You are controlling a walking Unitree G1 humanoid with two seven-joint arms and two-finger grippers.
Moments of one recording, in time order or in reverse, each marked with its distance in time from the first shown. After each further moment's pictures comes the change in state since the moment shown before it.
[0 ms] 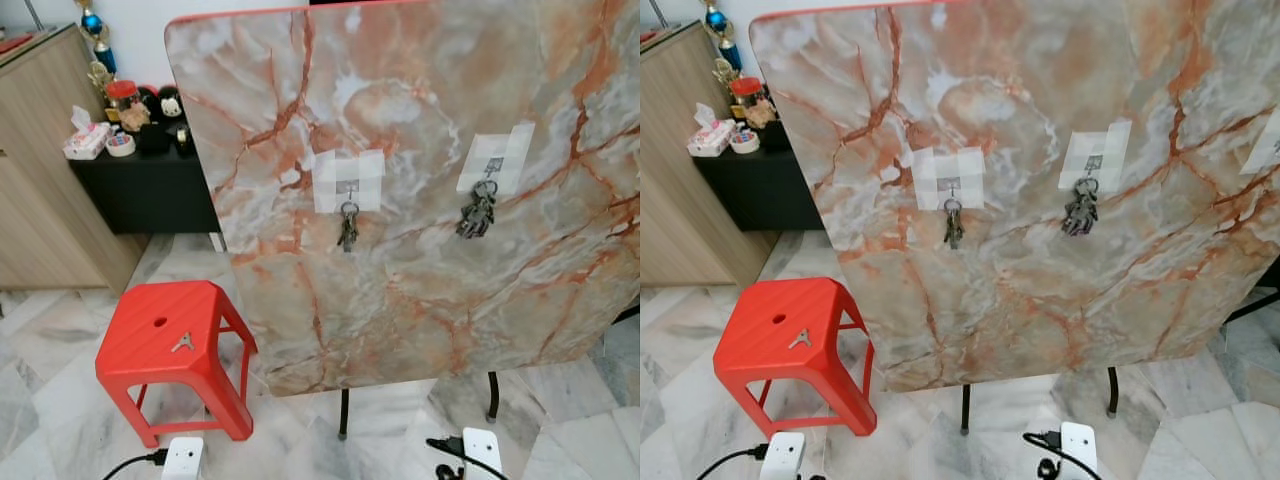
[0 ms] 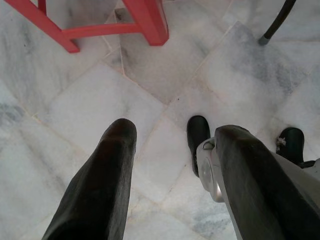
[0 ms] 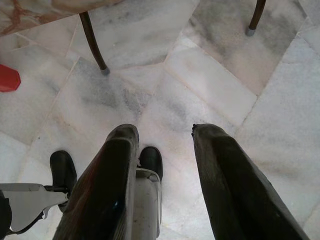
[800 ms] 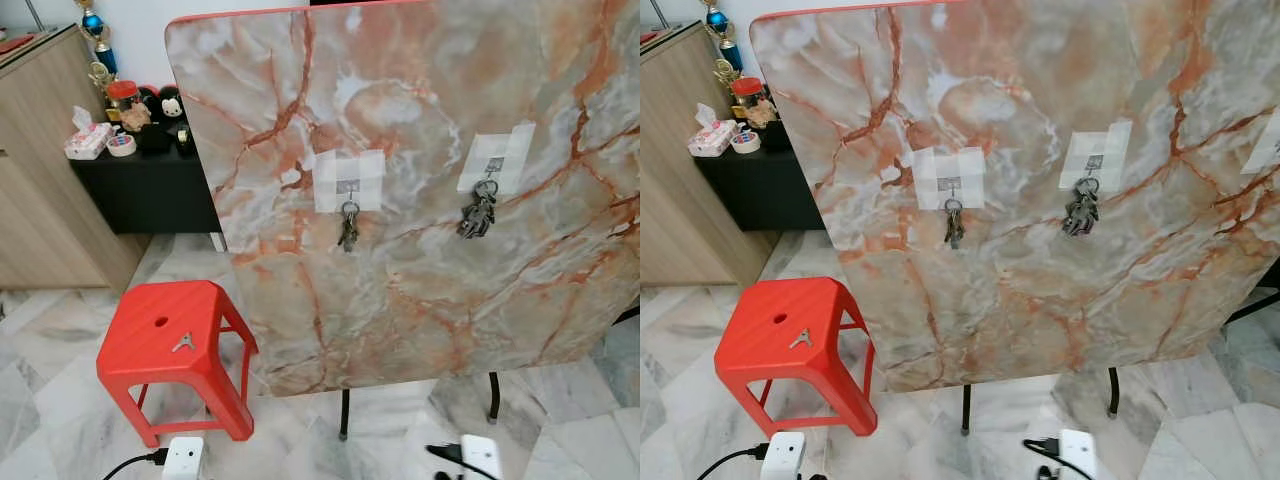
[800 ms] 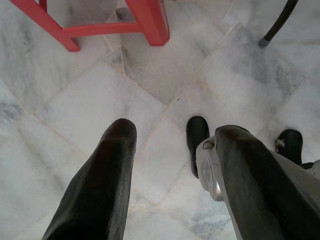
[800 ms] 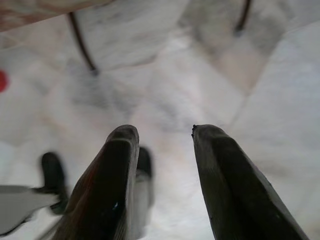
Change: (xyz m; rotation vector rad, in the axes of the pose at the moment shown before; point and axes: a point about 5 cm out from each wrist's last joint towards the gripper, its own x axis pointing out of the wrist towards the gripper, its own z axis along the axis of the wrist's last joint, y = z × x) left arm 0.000 -0.002 0.001 -0.007 -0.004 -0.008; right arm -0.004 -0.023 -0.003 0.000 -0.001 -0.034
